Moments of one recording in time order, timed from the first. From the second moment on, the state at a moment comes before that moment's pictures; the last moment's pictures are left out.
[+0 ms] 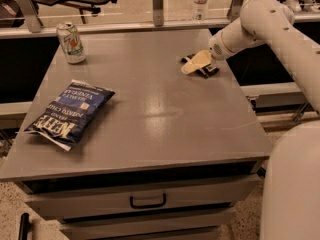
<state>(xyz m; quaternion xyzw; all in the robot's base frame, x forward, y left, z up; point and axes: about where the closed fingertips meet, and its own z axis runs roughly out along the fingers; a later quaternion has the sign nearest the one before) 0.785 -0.145 0.823 -0.38 0.85 0.11 0.35</state>
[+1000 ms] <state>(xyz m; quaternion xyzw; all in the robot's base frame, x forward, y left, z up) 0.785 -0.145 0.837 -0.38 0.85 0.11 0.35</state>
